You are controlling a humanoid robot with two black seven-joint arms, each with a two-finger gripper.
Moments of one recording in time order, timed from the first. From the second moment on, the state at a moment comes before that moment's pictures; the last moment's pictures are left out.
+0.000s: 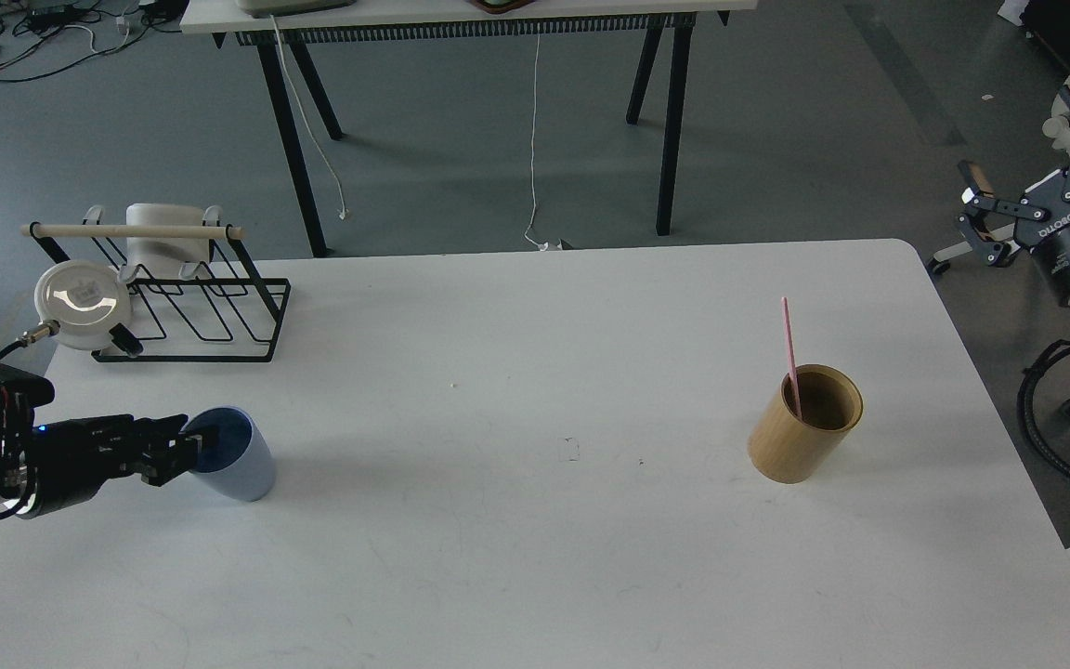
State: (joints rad) left arm -0.40 0.92 -0.50 -1.06 1.80 -0.08 -0.49; right arm 0.56 -0.67 0.80 0.85 -0.06 0.49 0.46
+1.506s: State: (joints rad) left arm -0.91 0.47 -0.35 -1.20 2.18 -0.33 -0.49; right arm 0.59 -0.69 0.87 0.49 -0.05 0.49 0.45
